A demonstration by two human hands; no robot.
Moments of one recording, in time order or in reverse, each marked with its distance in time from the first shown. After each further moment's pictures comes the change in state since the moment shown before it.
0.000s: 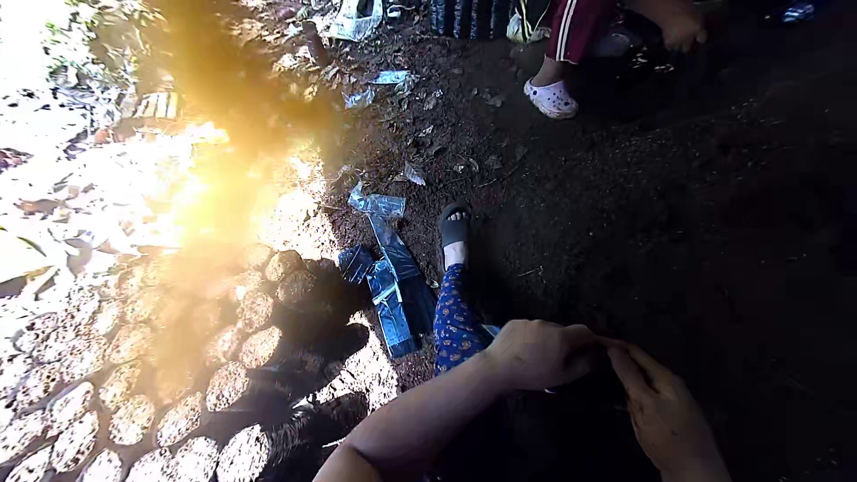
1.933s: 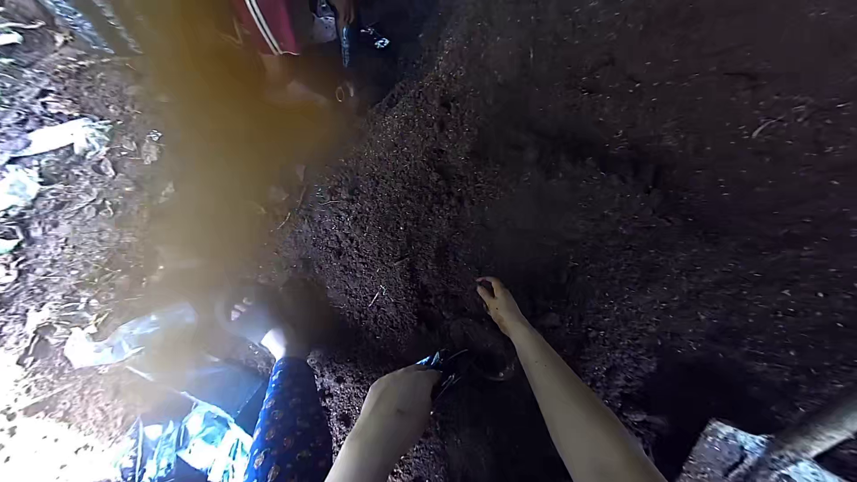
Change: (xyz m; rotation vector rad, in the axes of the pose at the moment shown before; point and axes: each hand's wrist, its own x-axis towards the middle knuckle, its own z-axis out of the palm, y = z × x) left_hand 0.121 -0.014 0.037 0.315 -0.874 -0.254; right_hand 0.147 0.246 -0.078 -0.054 0.242 0.588
